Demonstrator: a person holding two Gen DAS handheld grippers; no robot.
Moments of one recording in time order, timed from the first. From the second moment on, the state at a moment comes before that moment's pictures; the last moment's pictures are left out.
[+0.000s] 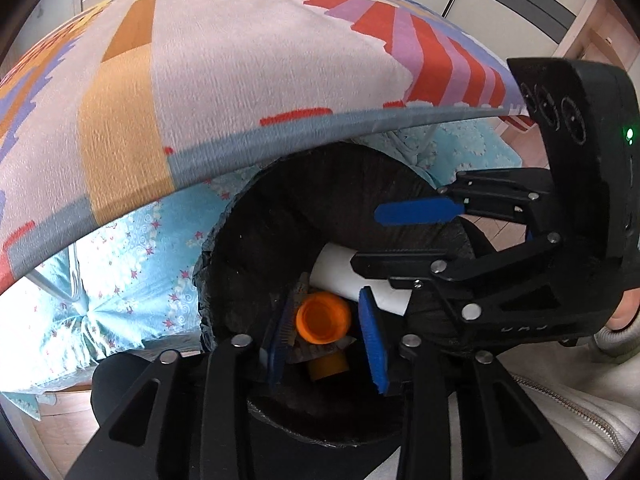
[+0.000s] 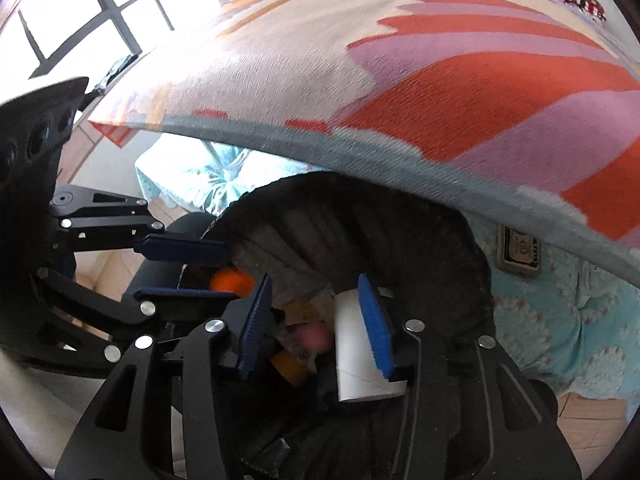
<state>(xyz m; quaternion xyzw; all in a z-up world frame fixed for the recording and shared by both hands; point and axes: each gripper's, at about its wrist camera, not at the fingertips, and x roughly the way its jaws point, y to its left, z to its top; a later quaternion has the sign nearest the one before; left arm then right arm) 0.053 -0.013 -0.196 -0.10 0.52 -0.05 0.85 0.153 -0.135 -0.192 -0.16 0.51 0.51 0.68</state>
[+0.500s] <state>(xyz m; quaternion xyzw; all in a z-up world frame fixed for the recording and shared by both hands) 0.027 -0.020 -0.150 -0.09 0.48 -0.06 0.87 0.150 -0.168 -0.143 -0.16 0.48 0.50 0.70</state>
